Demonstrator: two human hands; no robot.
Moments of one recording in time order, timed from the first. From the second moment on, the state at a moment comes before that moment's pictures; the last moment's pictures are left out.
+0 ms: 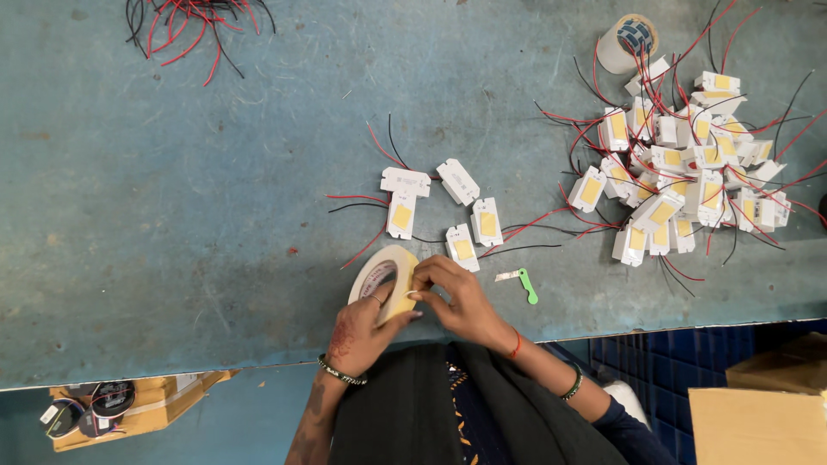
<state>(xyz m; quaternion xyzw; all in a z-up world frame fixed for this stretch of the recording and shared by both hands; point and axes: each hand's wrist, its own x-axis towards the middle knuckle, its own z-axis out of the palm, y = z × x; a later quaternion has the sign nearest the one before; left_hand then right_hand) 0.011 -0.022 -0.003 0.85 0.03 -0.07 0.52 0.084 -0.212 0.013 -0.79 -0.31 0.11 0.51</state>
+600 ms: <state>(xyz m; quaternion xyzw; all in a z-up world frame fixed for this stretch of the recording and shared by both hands) 0.007 -0.007 -0.021 0.86 0.08 0.03 0.50 0.232 -0.187 -0.092 -0.69 0.02 0.07 0.72</state>
